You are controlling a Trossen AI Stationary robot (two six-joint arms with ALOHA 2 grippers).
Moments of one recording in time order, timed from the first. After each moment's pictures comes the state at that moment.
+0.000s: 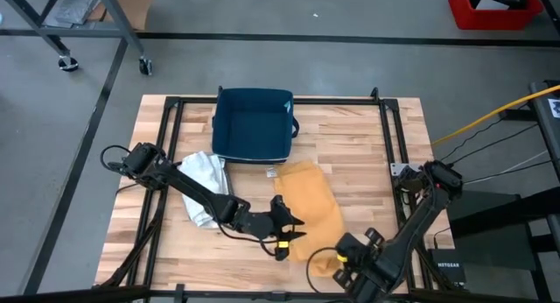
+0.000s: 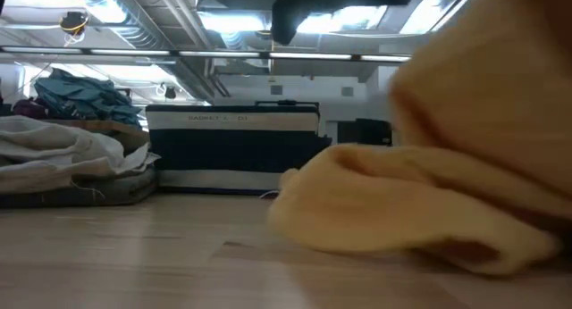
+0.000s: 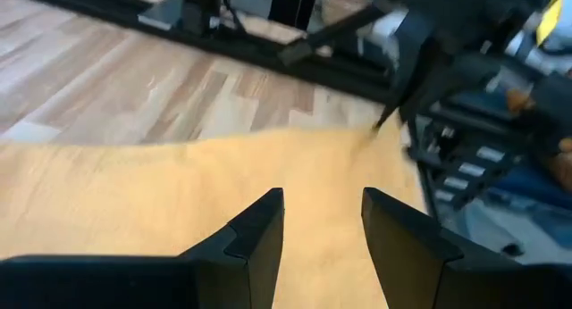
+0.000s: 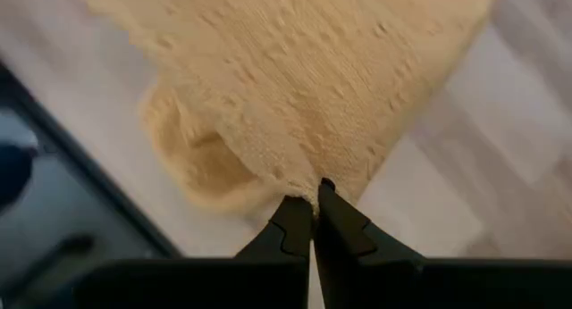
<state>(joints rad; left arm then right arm) -0.44 1.87 1.28 0.20 -0.43 -0.47 0.92 1.89 1.59 -1.26 0.23 1.64</state>
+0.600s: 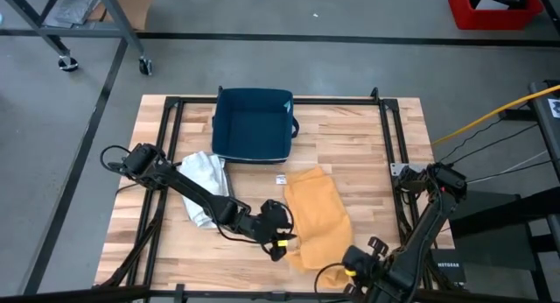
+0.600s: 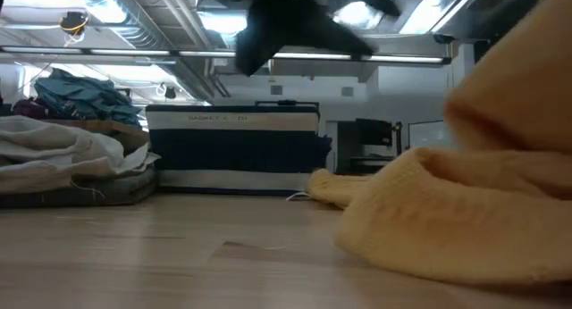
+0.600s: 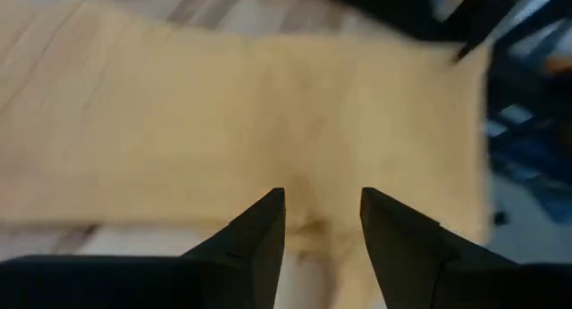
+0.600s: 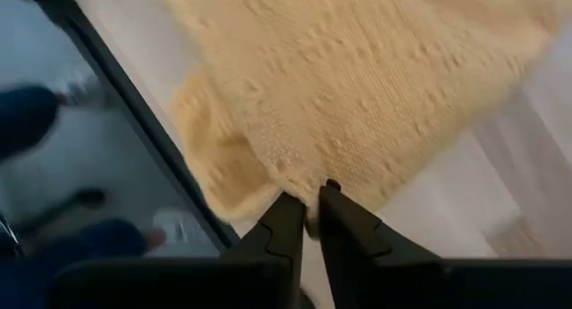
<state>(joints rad) -0.46 1.87 1.28 -0.01 -0.39 -0.70 1.00 1.89 1.59 -1.18 0.21 1.59</state>
